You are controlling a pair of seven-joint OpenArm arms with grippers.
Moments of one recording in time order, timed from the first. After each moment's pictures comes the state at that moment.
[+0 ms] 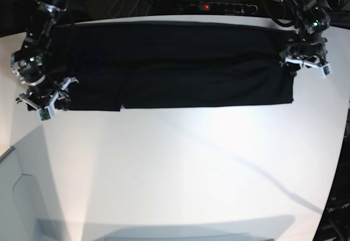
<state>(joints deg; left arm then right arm) 18.2 -4.8 -43.8 98.9 -22.6 -15.0 44.1 -6.3 9.0 27.7 96.6 -2.5 39.3 -37.9</state>
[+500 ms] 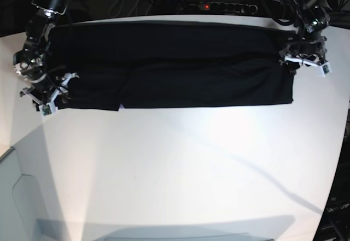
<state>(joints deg) 18.9 -4.8 -43.8 98.8 -22.6 -15.0 43.8 -5.8 10.1 27.7 89.1 -2.3 39.3 -37.3</state>
